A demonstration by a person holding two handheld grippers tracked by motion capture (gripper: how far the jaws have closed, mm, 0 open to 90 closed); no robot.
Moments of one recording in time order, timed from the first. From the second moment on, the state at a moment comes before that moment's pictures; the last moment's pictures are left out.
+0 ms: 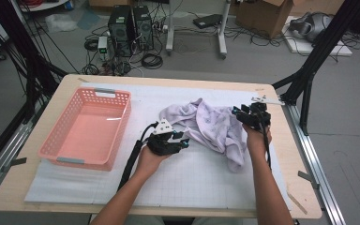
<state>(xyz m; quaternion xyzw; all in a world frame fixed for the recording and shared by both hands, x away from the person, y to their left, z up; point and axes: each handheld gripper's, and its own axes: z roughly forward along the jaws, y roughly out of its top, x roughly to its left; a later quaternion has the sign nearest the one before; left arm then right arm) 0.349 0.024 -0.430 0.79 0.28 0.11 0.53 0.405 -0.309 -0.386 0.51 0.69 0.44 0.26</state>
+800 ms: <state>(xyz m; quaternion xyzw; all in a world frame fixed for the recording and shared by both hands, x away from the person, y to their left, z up) 0.341 -0.089 -0.437 0.82 0.24 0.10 0.51 0.322 -0.344 -0.411 0.47 0.74 0.41 0.26</state>
